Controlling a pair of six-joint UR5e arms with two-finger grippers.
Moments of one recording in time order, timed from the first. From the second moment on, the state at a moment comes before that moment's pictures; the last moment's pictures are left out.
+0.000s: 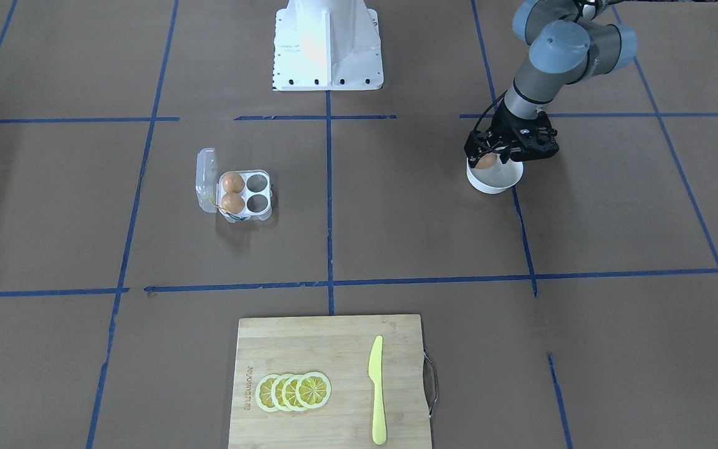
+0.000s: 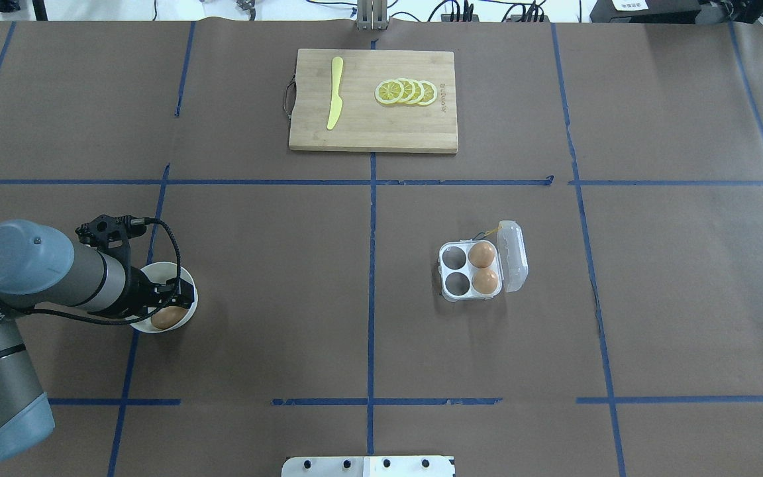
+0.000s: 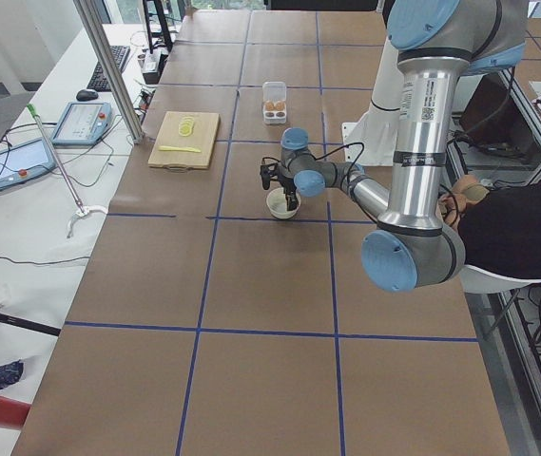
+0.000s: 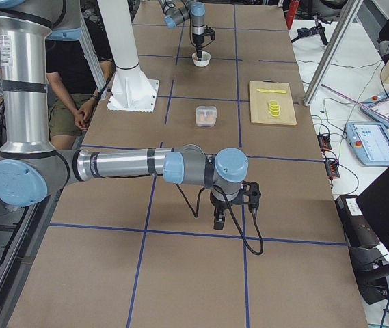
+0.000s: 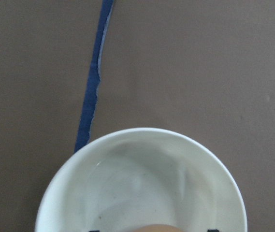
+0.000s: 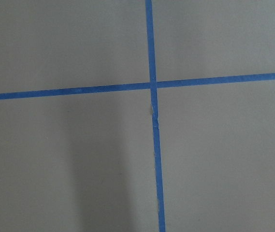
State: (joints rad) left arm -0.54 -1.65 -1.90 -1.99 -1.92 -1.39; right arm 1.58 -1.59 1.71 -1.71 2.39 0.05
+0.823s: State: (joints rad) left arm -0.52 -1.65 -1.90 -1.99 -1.93 -1.39; right arm 1.58 -1.59 1.71 -1.71 2.39 0.05
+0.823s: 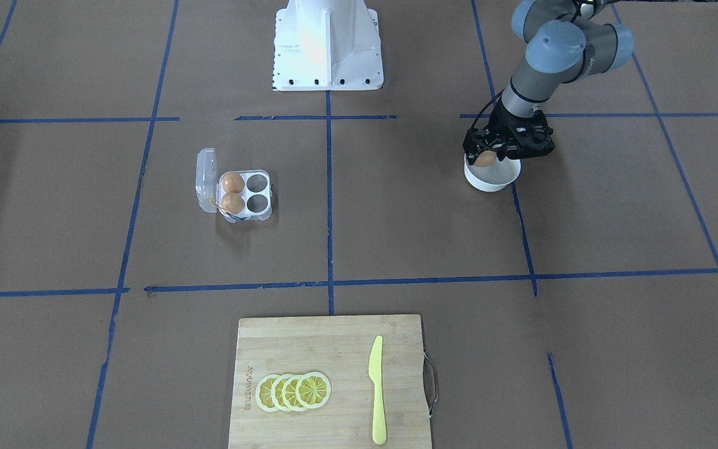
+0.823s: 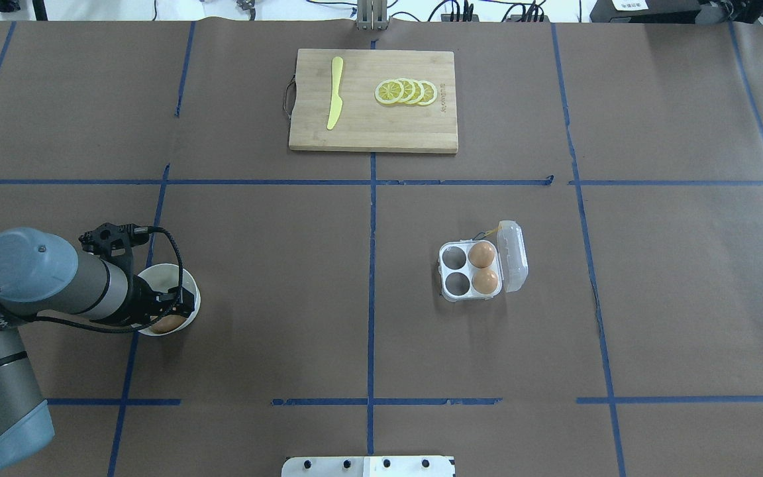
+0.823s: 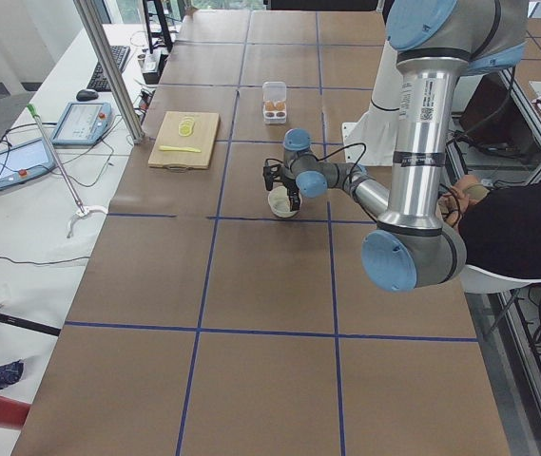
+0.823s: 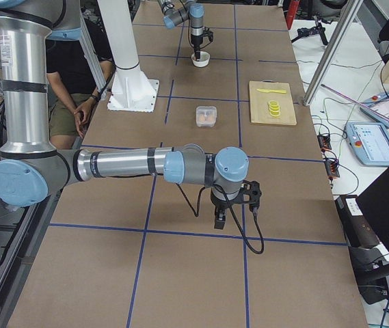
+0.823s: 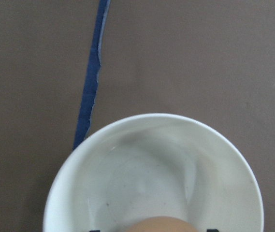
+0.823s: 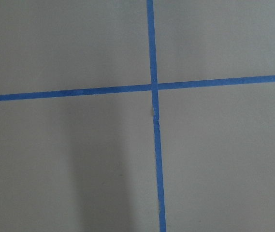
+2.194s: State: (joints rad) left arm -0.63 -1.71 -2.08 -1.76 -1.93 -1.39; right arm 1.58 -1.59 1.71 -1.71 2.40 0.05
